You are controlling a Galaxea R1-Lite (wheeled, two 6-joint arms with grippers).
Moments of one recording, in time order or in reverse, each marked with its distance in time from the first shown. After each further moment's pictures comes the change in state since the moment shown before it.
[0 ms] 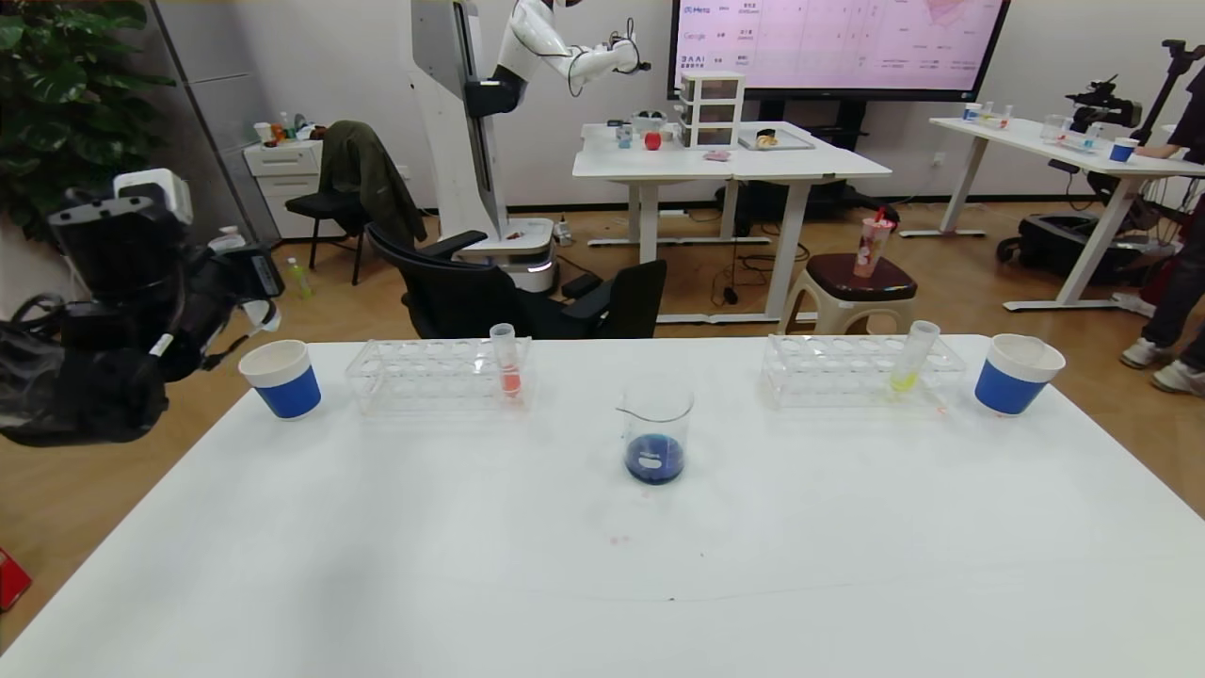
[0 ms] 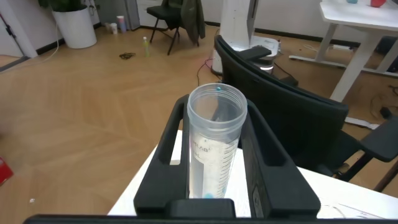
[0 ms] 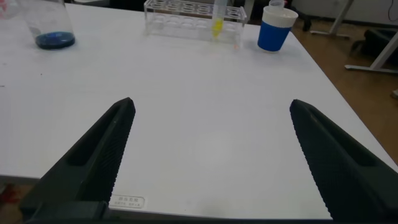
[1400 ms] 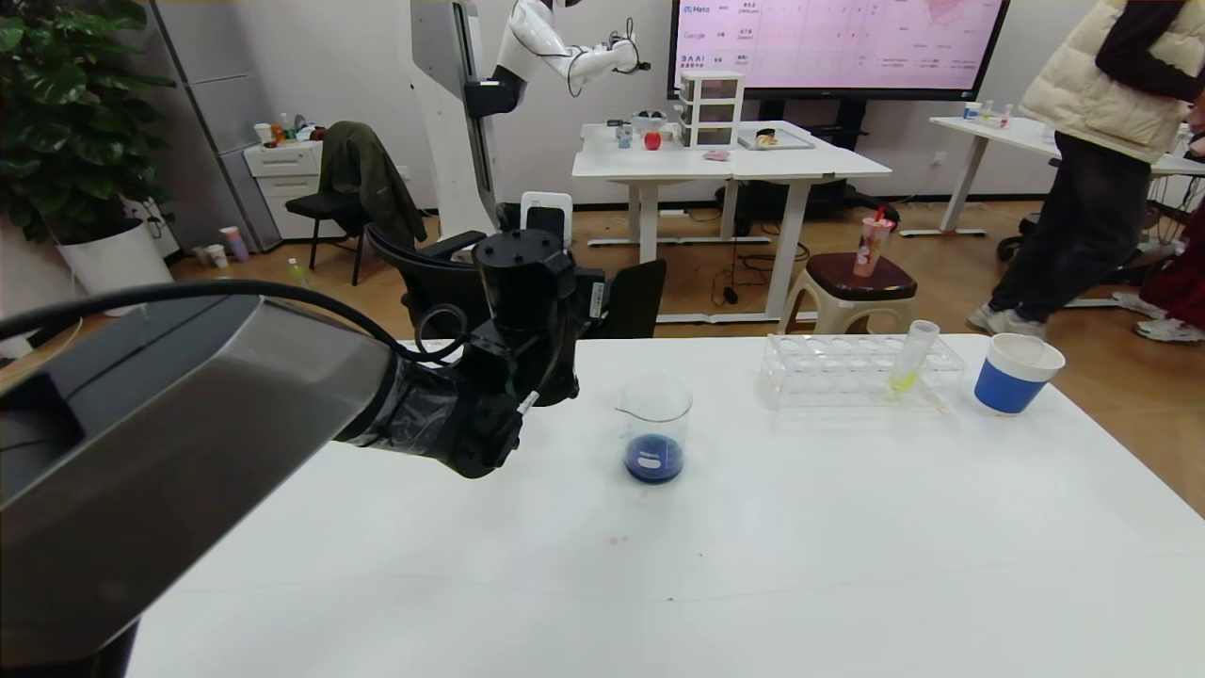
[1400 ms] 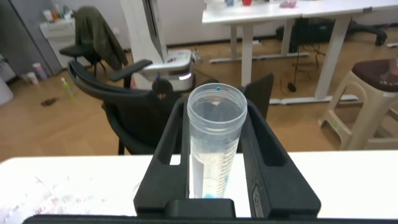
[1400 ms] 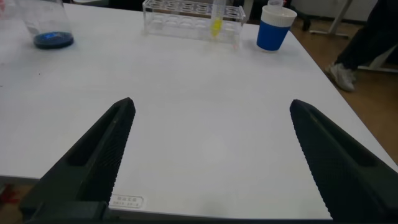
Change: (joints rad) left arm -0.712 0.271 -0.306 -0.068 0.391 0.191; right arm -0.001 0.000 0.000 0.000 0.000 0.000
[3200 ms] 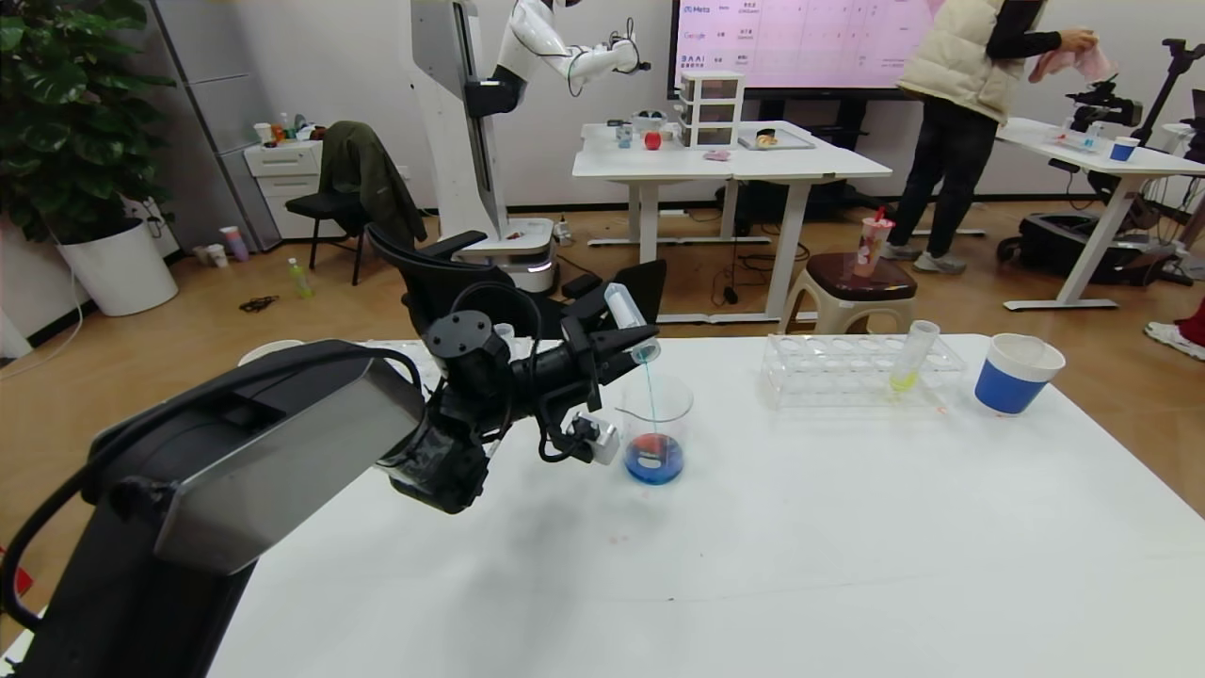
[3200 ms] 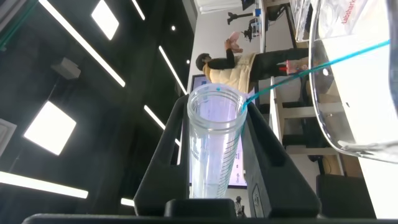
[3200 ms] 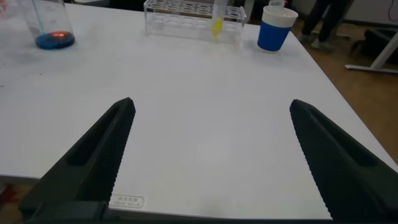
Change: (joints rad) left arm 0.173 0.235 0.085 -0.470 -1.410 1.492; right arm 0.000 0.000 0.000 0.000 0.000 0.000
